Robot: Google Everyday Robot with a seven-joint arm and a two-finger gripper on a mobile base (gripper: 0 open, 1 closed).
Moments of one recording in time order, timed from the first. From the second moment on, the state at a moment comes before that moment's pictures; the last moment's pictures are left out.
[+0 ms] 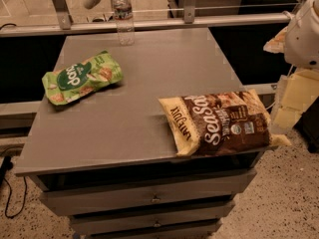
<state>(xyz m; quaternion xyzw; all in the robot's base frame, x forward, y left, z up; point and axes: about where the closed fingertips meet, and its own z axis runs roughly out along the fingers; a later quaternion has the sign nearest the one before) 0.438 -0.217 0.976 -0.60 0.78 -0.03 0.16</state>
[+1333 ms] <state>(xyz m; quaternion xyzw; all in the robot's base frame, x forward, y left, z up) 0.526 -0.073 0.963 -0.66 0.71 0.05 0.23</state>
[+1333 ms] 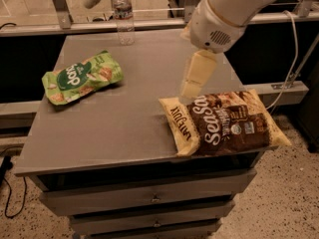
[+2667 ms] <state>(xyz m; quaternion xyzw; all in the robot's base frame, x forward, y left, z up) 0.651 0.053 0.895 -0.57 0.73 0.16 0.34</state>
